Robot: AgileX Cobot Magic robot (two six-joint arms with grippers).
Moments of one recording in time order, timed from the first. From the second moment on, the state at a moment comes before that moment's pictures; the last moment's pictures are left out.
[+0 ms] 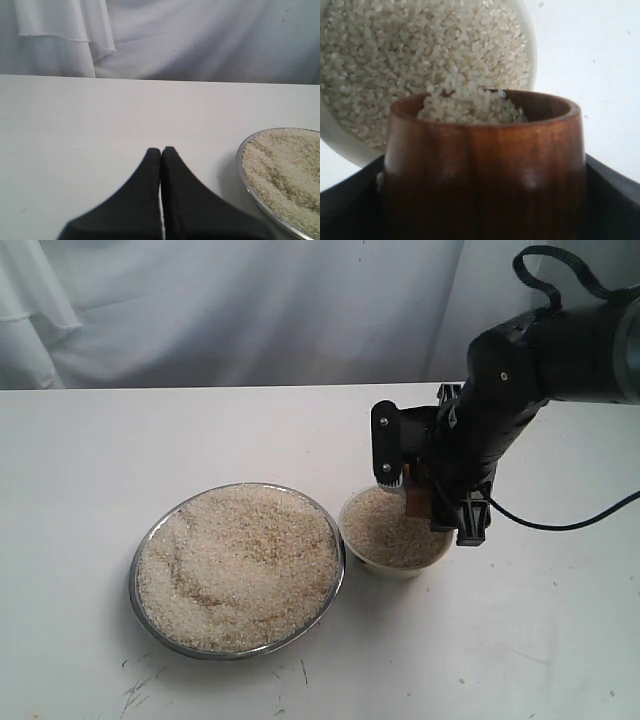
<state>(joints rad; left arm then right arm) 0.01 0.01 0.00 -0.04 0.29 0.01 0.57 1.87 -1.26 -0.18 0.70 -1.01</state>
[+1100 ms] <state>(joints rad) 0.01 0.01 0.00 -0.04 0.29 0.01 0.69 1.87 -1.26 -0.50 0.82 -0.76</state>
